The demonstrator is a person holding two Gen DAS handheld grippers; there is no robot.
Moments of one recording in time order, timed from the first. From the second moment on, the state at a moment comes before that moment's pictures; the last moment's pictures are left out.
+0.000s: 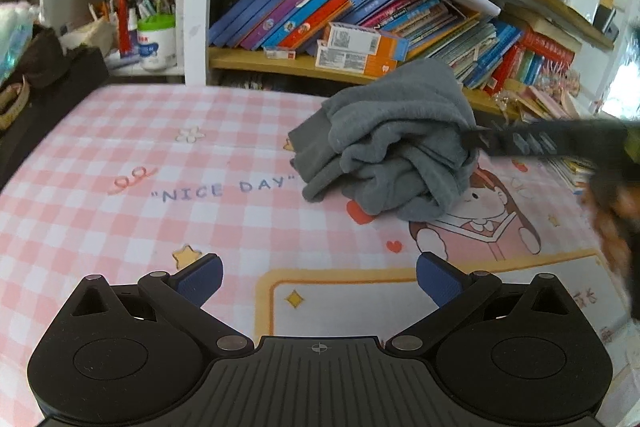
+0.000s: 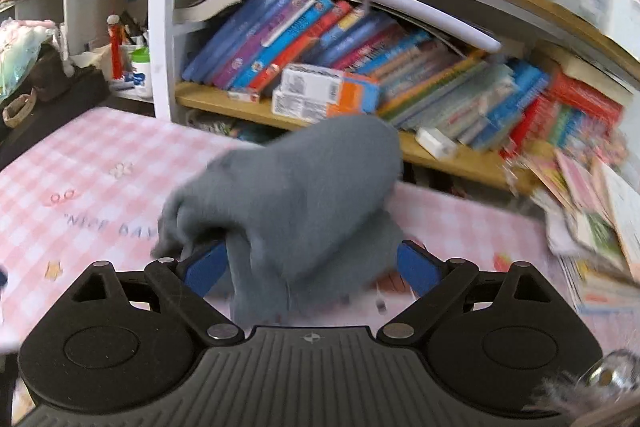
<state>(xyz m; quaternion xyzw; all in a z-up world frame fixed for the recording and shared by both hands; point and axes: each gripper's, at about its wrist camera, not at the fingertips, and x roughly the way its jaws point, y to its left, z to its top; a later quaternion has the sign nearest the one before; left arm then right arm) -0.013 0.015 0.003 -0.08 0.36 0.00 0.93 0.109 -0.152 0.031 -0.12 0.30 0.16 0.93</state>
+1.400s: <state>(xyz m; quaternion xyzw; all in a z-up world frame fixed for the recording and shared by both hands) -0.032 0.135 0.017 -0.22 0.28 0.07 0.93 0.023 -0.257 0.064 0.18 0.30 -0.03 0.94</state>
